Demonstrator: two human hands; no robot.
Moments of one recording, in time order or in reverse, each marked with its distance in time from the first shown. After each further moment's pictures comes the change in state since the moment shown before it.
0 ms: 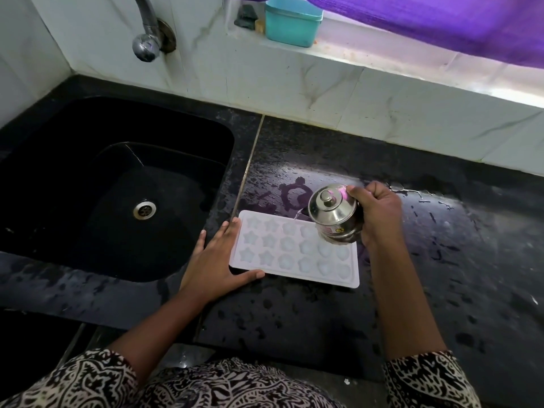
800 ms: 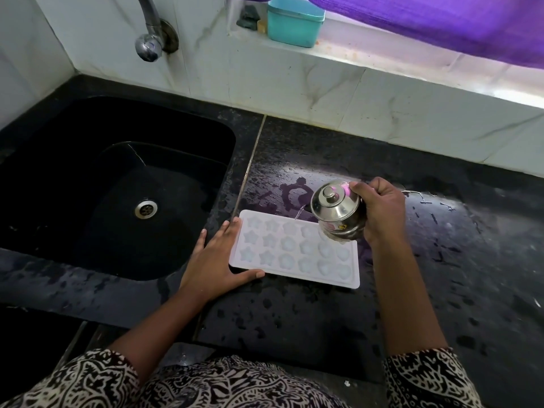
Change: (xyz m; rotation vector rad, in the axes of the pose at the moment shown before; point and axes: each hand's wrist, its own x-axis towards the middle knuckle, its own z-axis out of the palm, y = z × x) left_hand 0.000 0.001 -0.002 -0.031 0.002 -0.003; right_hand -0.001 -0.012 0.001 -0.046 0.004 0.006
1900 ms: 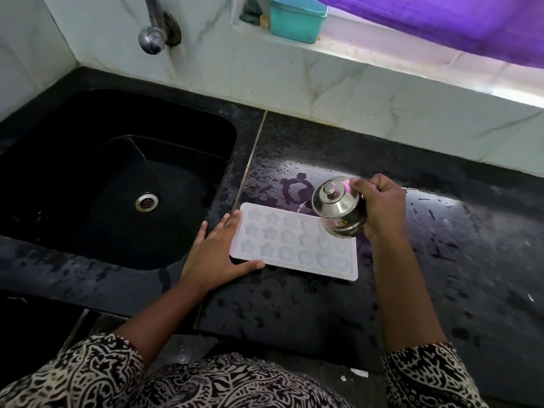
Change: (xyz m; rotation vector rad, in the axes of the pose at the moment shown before) left_hand -0.002 -0.001 0.002 -0.039 0.026 0.010; right_hand -0.009 -0.001 -0.003 -0.061 0.013 -0.026
